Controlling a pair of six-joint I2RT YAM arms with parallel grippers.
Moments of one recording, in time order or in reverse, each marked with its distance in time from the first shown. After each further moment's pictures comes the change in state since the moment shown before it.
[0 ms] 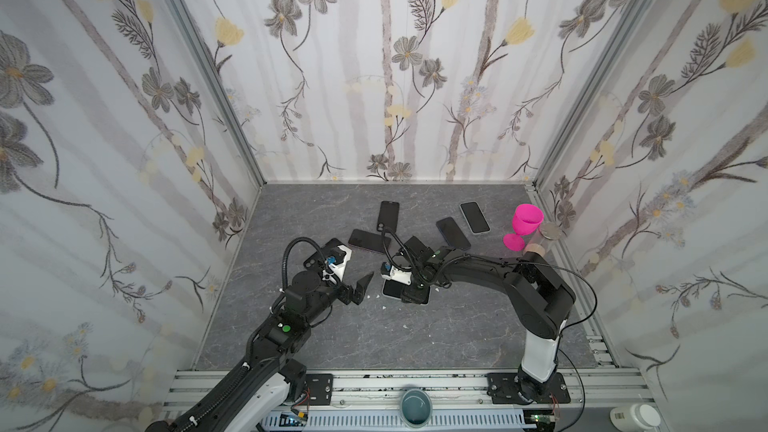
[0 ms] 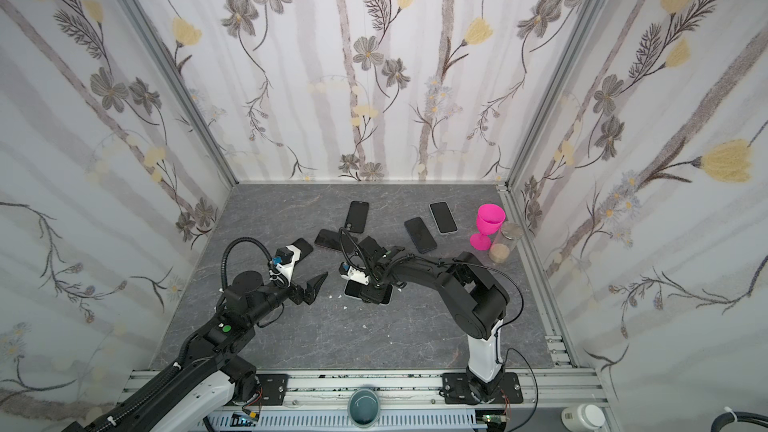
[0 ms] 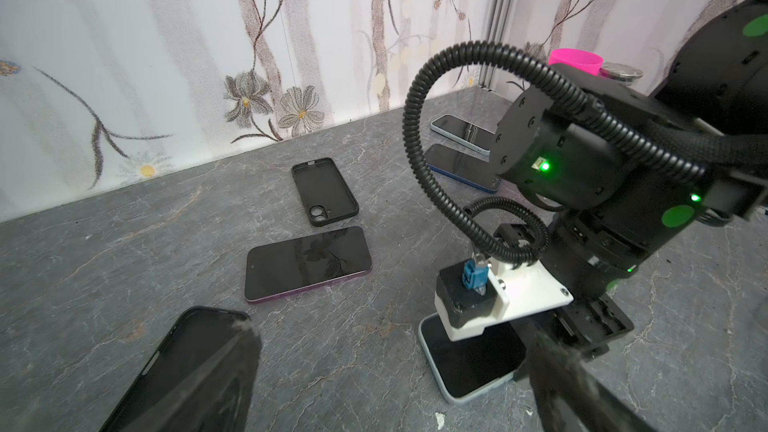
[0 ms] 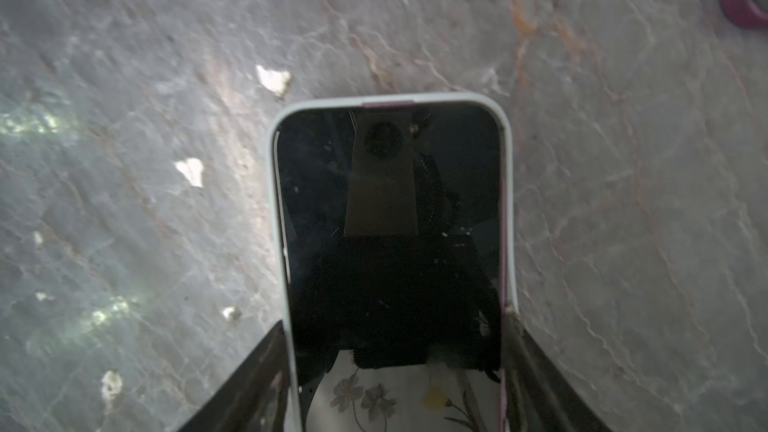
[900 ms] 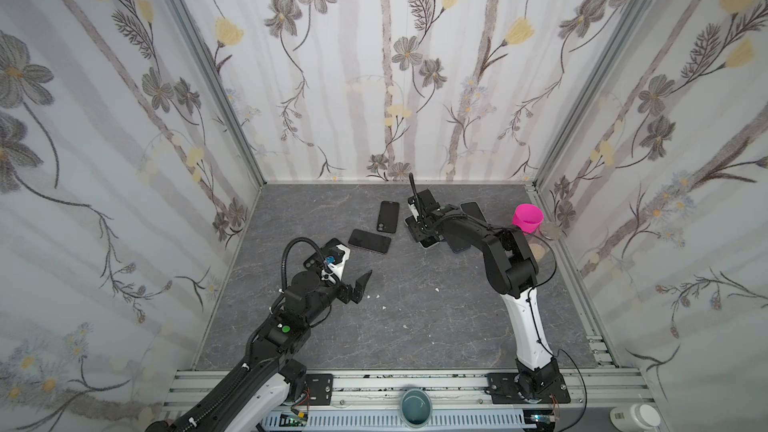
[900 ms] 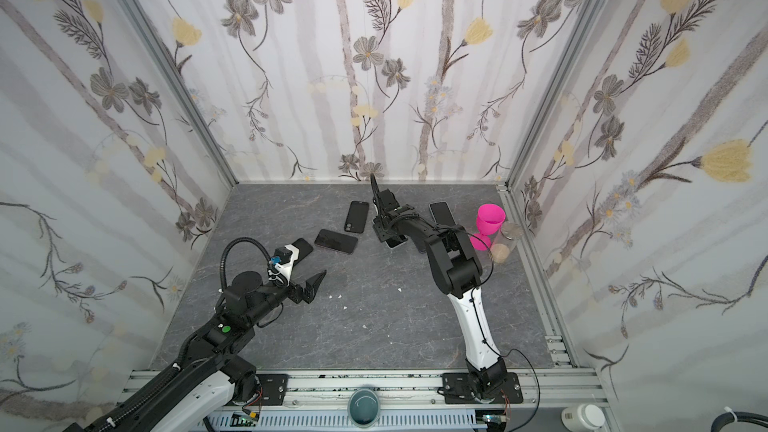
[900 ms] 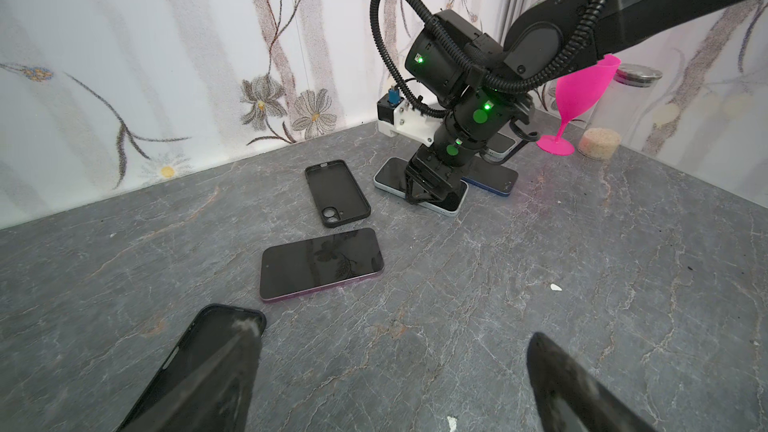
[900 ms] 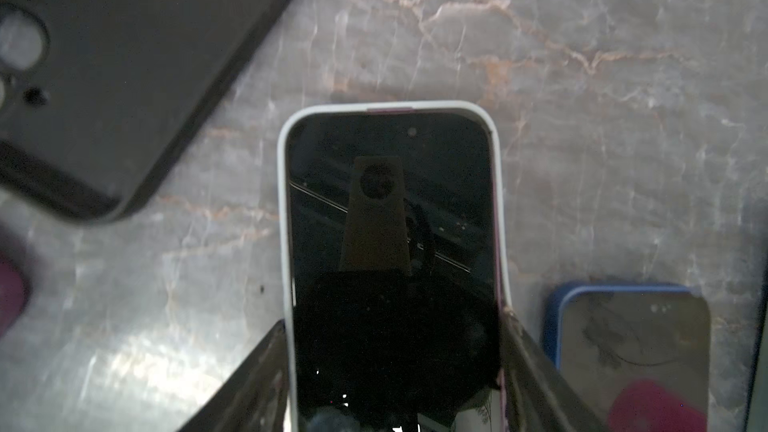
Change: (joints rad) left arm -0.001 -0.008 0.000 0.000 -0.039 0.008; right arm -0.271 0.435 0.629 0.004 0.285 0.455
